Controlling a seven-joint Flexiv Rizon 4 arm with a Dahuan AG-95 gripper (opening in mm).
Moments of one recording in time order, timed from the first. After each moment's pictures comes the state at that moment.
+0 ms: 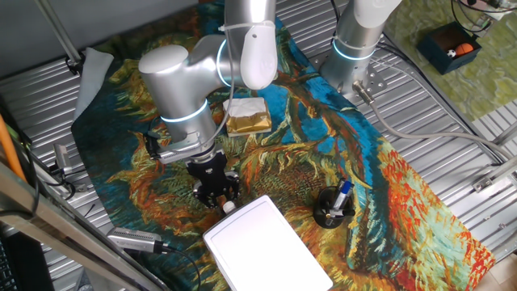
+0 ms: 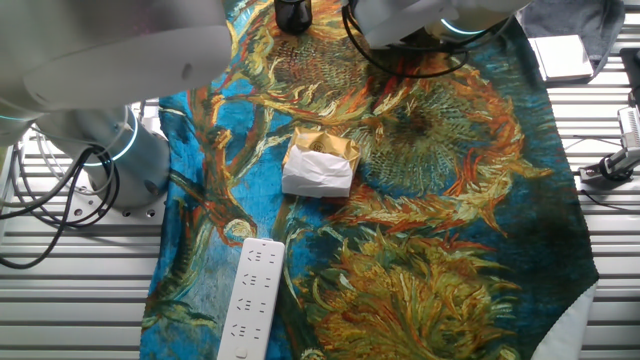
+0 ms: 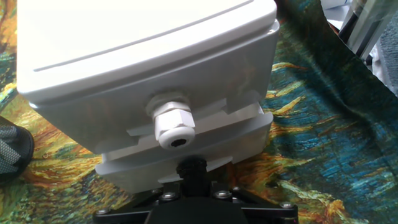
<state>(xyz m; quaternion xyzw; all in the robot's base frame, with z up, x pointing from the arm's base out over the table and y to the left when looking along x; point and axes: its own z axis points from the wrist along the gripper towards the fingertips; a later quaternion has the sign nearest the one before) 0.552 0.252 0.069 -0.62 0.75 0.20 0.15</state>
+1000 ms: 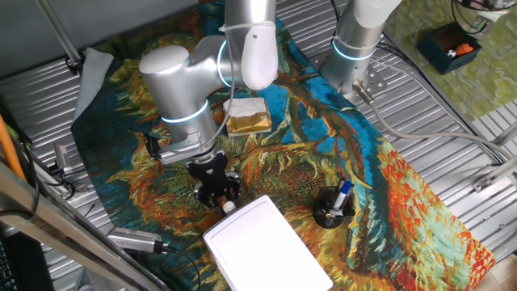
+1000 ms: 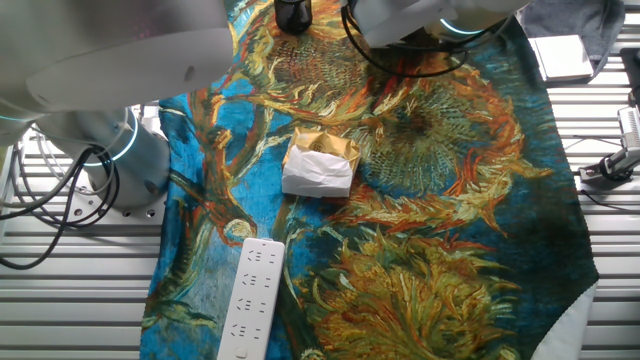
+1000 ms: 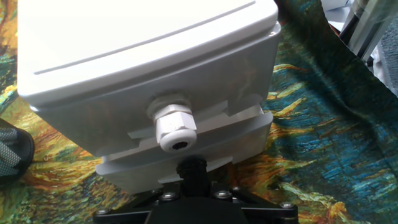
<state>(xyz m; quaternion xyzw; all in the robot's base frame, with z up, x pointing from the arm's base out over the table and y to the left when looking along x) 0.551 0.255 0.069 -0.62 0.75 0.20 0.15</state>
